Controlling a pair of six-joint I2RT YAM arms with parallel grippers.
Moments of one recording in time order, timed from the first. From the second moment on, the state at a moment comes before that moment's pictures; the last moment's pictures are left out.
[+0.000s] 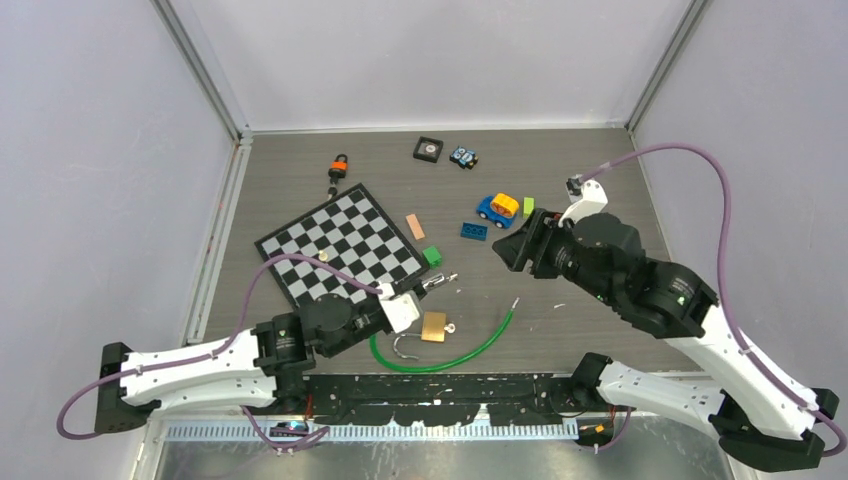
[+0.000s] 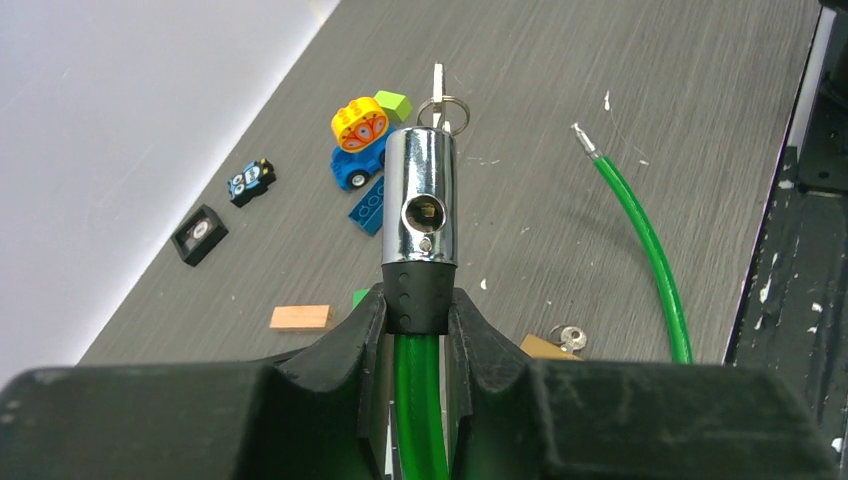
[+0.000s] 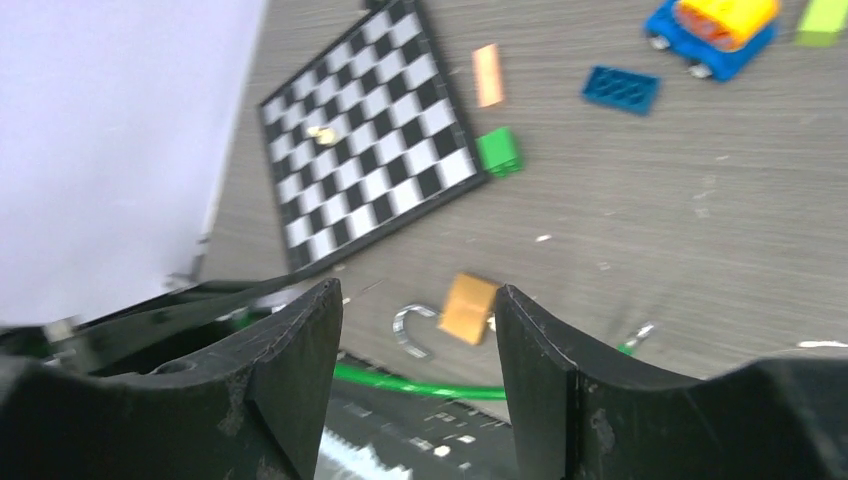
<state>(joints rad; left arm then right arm) -1.30 0.71 0.58 0.03 -0.30 0.37 0.89 0.84 1.21 -0.84 0.34 0.71</state>
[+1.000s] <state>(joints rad) -1.30 0.80 0.61 0.06 -0.38 0.69 0.89 0.90 0.94 -0.50 -0.18 1.45</state>
